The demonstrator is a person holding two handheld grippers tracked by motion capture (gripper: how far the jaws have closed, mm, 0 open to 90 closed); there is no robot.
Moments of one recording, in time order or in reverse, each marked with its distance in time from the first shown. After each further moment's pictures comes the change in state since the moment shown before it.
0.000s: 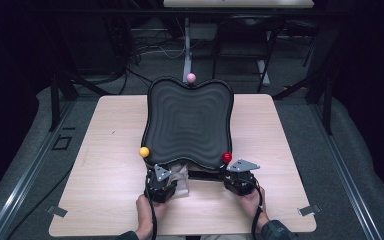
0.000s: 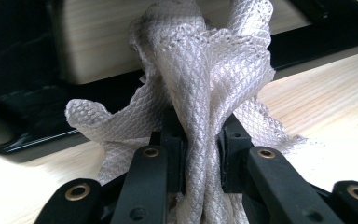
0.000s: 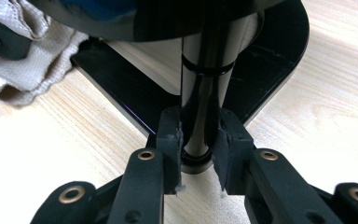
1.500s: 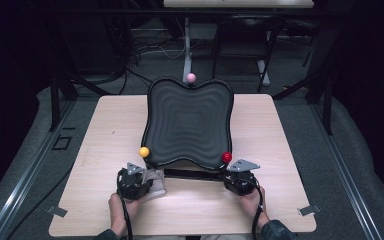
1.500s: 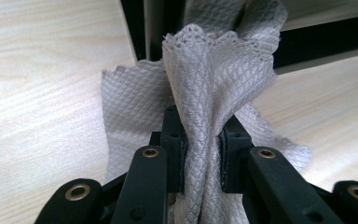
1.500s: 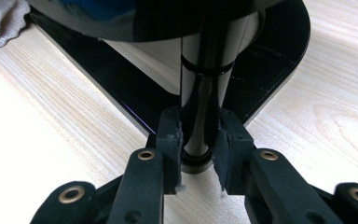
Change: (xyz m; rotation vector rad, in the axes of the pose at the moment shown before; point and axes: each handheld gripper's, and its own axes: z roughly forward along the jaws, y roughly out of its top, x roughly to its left) left arm 0.061 -0.005 -0.039 0.076 0.012 -0.063; right arm -0.001 0.000 0.000 0.004 0.006 -0.002
